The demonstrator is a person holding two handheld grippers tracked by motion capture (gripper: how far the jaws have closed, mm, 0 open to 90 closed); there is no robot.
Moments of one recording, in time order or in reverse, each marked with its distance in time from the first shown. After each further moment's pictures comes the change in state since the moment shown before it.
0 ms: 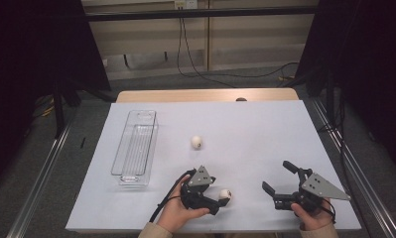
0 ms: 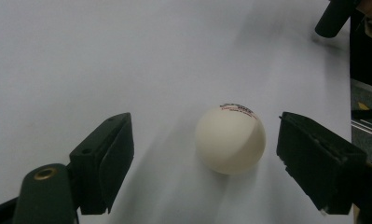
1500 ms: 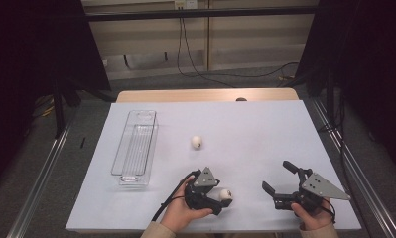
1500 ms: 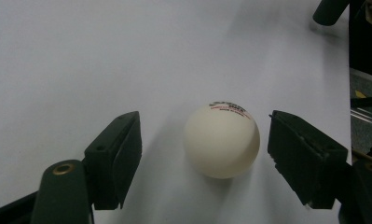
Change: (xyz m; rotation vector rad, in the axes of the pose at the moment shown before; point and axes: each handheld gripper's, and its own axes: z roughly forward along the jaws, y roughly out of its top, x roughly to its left) left arm -0.004 0.002 0.009 0.037 -0.017 0.020; right arm 0.000 0.000 0.000 0.001 -0.001 0.006
